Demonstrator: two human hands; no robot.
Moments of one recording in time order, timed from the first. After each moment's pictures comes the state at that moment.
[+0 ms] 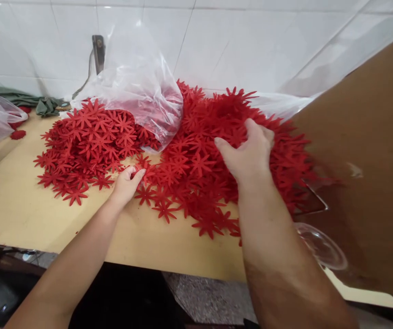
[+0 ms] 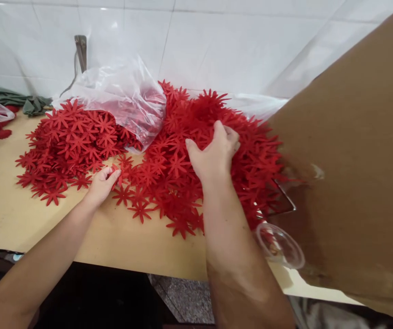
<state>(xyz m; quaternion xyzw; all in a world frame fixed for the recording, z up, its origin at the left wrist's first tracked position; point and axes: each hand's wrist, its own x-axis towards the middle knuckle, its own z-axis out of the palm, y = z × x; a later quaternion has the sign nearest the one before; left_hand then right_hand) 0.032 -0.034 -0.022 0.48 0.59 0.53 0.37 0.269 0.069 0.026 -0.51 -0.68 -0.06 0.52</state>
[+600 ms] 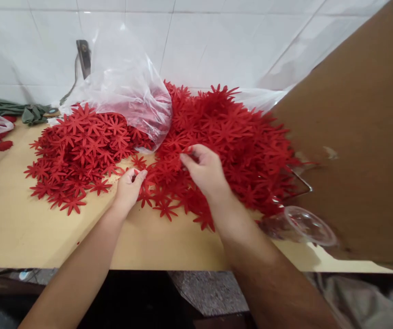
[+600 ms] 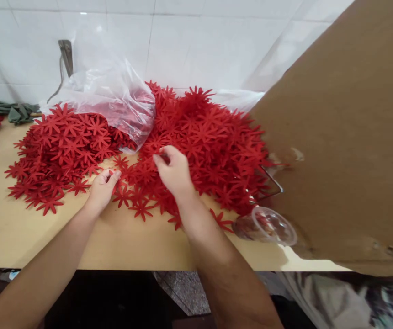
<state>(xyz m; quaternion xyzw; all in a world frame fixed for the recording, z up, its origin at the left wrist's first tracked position) 0.037 -0.035 -0.022 0.51 0.56 0.54 0.38 0.210 0.021 0.012 -0.48 -0.67 0.24 0.51</state>
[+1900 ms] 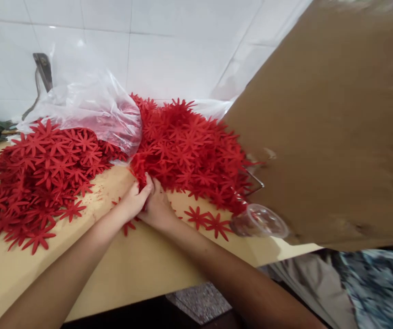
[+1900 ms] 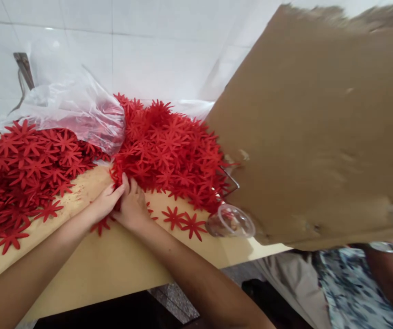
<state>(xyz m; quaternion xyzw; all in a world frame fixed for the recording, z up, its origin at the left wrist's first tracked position) 0.082 0.002 -0.024 0.61 0.49 0.40 0.48 0.184 -0.022 -0.021 -0.60 -0.76 0.13 0.19</state>
